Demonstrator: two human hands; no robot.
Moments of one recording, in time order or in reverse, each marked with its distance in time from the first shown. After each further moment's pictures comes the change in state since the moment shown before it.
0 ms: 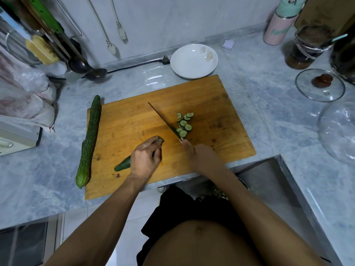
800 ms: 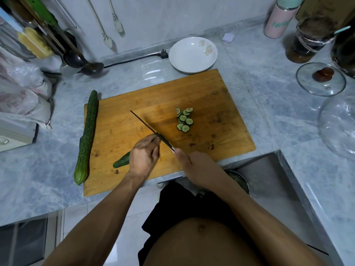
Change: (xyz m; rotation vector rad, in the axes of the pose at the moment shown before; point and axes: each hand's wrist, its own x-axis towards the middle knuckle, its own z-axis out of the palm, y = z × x) left_hand -0.004 -0.008 0.002 0.037 -0.036 0.098; right_hand -0.030 -0.006 0.015 0.019 -0.025 -0.116
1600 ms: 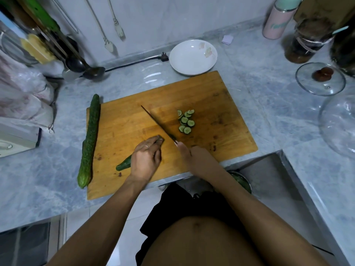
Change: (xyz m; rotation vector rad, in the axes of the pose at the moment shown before) left_hand -0.001 0.002 -0.006 0.034 -0.020 0.037; right_hand 0.027 0.000 0.001 0.046 -0.010 0.151
